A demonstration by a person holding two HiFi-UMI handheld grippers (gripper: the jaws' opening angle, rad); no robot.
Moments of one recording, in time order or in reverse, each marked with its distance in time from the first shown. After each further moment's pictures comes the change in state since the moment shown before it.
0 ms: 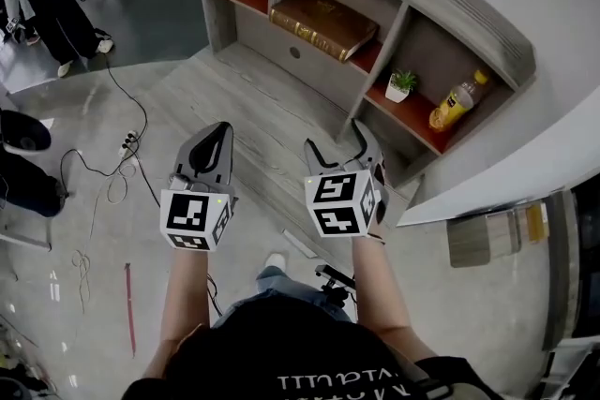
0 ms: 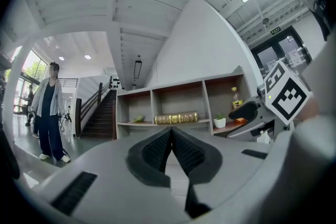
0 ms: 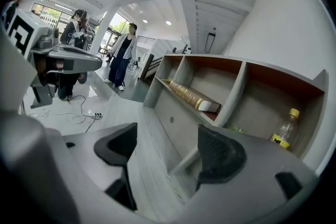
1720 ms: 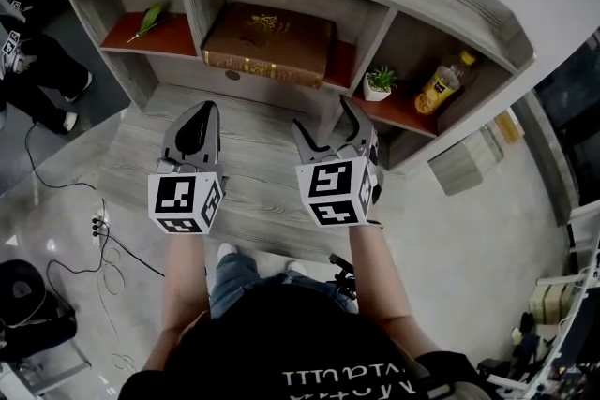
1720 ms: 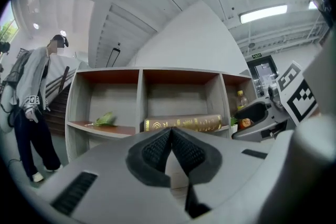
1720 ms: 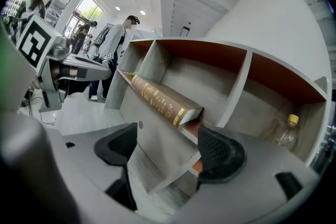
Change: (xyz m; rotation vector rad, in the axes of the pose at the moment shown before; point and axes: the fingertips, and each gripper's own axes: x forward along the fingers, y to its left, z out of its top) left arm 0.218 0.057 -0.022 -0.095 -0.060 -0.392; right arm 0.116 -0.068 0.033 0.113 0.086 -0.354
